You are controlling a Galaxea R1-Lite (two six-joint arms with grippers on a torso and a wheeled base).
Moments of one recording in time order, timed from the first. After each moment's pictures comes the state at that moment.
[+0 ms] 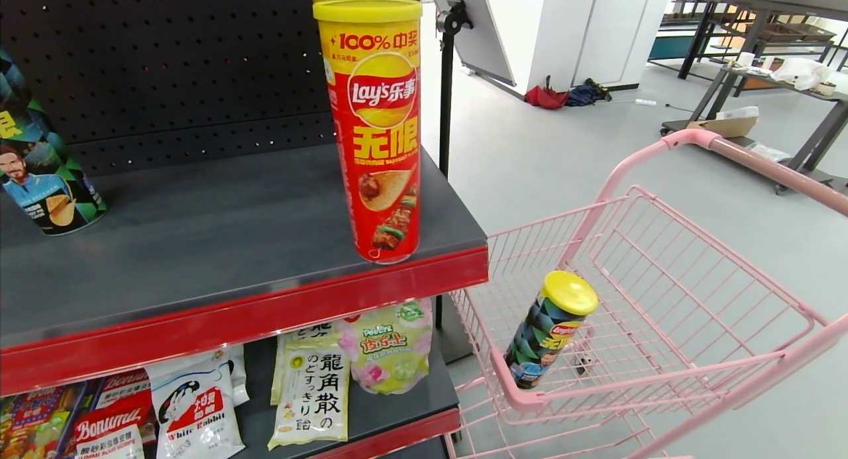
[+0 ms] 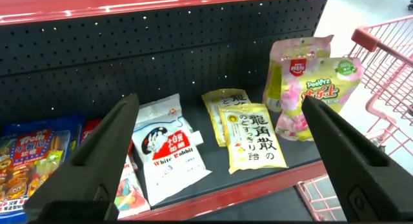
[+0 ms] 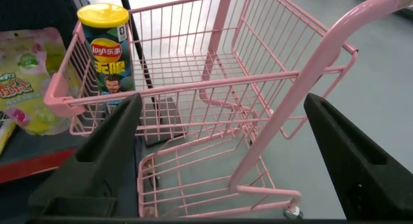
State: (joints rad) left arm 0.00 0.00 0.00 0.00 0.00 0.00; right arm 0.00 0.00 0.00 0.00 -0.02 -0.01
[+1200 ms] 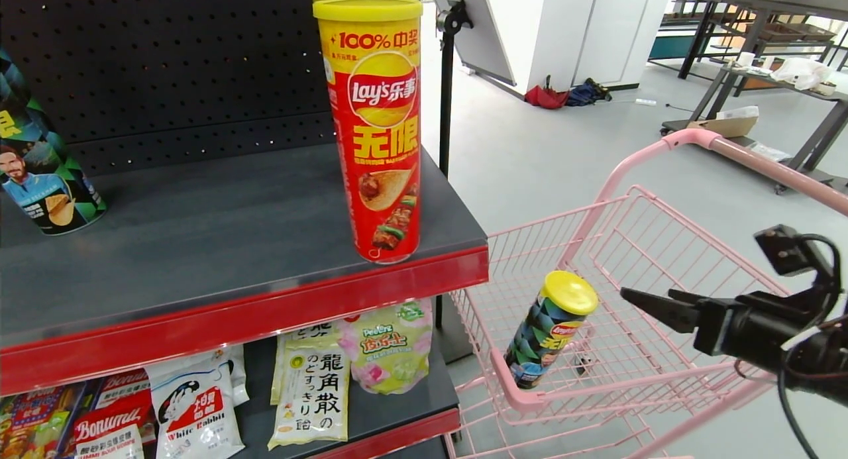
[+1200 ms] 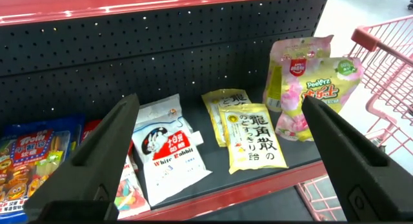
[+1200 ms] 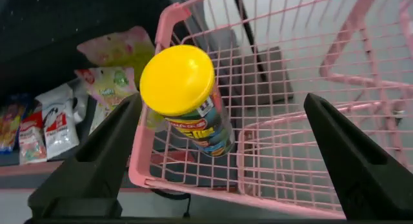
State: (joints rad) left arm 0.00 0.00 0.00 0.00 0.00 0.00; right arm 0.14 1.44 -0.28 -0.84 0.29 0.25
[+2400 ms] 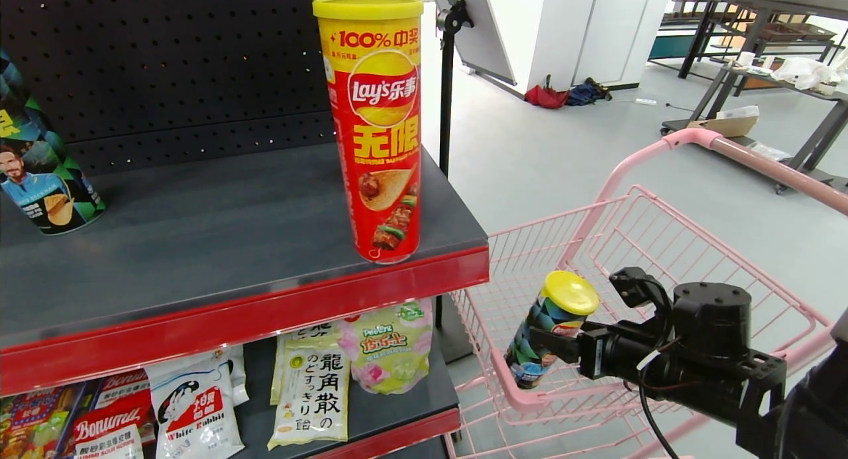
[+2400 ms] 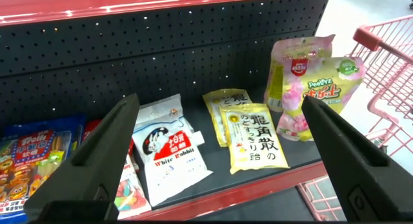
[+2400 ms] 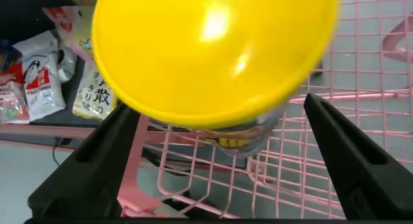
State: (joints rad) left arm 0.00 0.00 0.00 0.00 0.00 0.00; right arm 0.36 1.93 -0.27 -1.23 0.19 0.24
